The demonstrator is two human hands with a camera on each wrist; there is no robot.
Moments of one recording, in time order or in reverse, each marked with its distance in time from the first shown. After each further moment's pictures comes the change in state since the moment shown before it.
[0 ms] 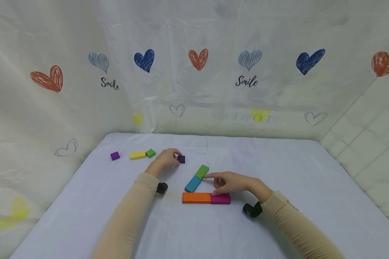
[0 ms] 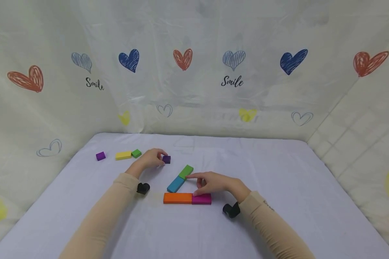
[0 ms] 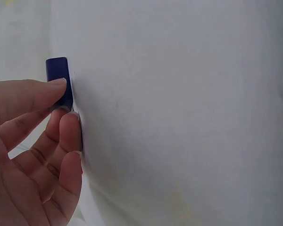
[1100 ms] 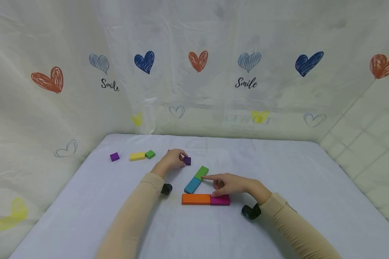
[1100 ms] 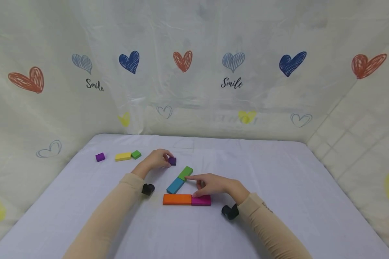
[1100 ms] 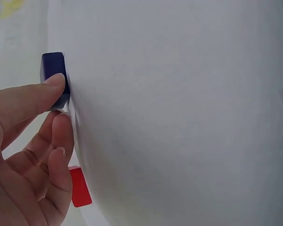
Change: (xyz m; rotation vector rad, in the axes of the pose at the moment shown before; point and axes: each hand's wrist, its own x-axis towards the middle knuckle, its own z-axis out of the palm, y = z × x) left_hand 0.009 0.015 0.016 0.028 0.012 0.038; right_hand -0.001 -0.005 0.001 -0.047 0.003 0.025
